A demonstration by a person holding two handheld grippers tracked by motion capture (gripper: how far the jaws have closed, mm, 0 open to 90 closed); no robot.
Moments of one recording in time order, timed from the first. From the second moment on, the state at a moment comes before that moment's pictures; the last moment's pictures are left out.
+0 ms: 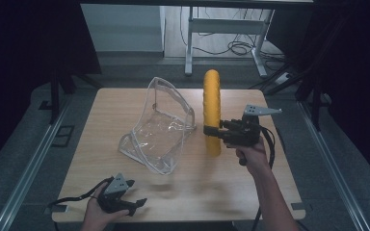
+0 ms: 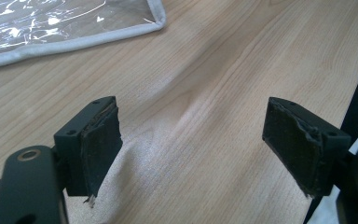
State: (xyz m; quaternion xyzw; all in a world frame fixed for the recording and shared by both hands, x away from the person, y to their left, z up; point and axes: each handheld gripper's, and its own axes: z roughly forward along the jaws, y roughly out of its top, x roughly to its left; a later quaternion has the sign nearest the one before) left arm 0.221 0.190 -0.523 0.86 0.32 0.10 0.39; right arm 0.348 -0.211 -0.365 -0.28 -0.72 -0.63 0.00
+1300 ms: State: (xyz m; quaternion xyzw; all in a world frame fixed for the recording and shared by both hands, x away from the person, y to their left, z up) left arm 0.221 0.188 -0.525 0.86 0.32 0.09 0.39; right arm 0.322 -0.193 -0.330 -0.26 -0.64 -0.73 -0.04
